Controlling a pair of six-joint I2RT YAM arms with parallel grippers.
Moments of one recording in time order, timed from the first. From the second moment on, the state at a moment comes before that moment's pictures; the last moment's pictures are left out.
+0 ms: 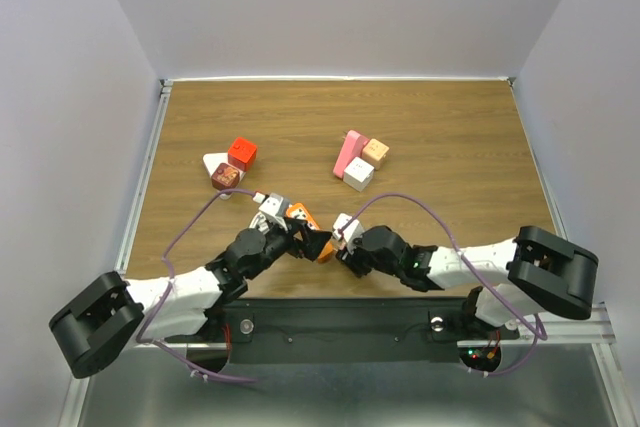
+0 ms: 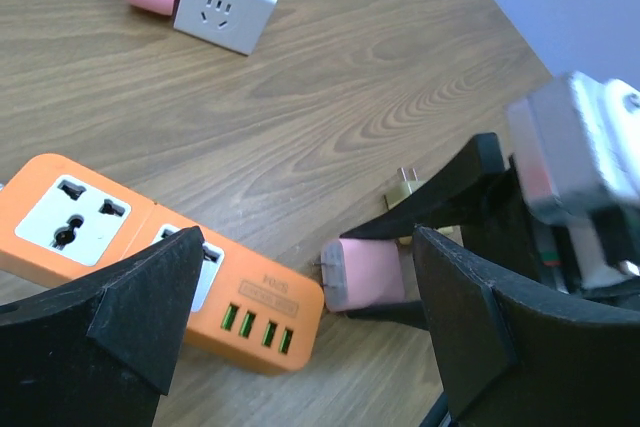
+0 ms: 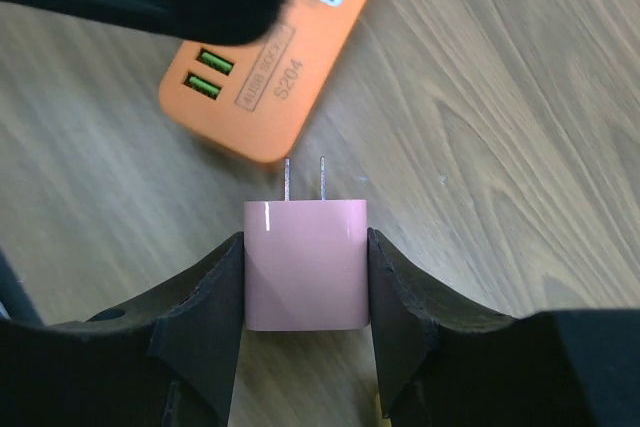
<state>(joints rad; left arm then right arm) -0.88 1.01 0.11 0.76 -0.09 -0.52 1.09 1.39 0.42 0.39 0.16 -0.04</state>
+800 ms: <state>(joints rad) -0.91 0.92 0.06 0.75 -0.07 -0.61 1.22 1.31 0.44 0.40 0.15 -0.22</state>
